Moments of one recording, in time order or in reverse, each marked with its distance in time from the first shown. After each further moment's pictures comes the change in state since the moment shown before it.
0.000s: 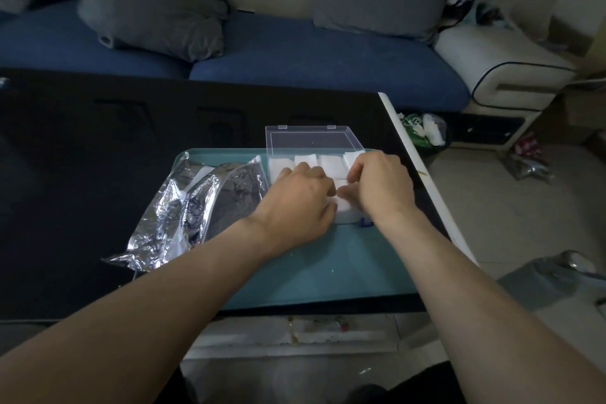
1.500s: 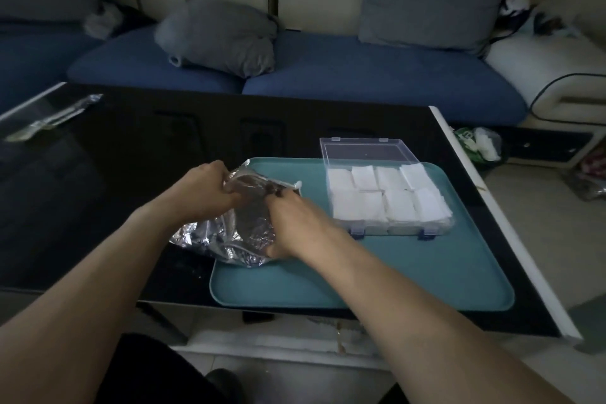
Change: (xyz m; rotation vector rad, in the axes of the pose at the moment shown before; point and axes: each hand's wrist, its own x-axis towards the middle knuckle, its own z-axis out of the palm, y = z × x) left_hand -0.090 -0.140 -0.102 -0.098 -0.126 -0.722; right_hand -0.054 -0.143 0.086 -0.152 -0.330 -0.616
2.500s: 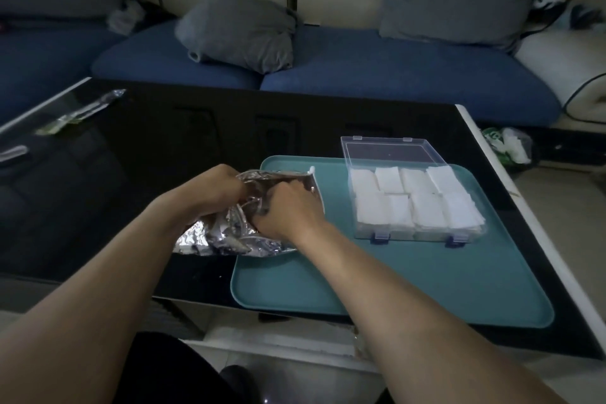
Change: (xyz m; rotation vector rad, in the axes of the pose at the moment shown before) left_hand 0.005 -0.015 -0.006 -0.317 -0.159 -0.149; right_hand 0.038 -0.027 0.010 0.232 0.116 0.084
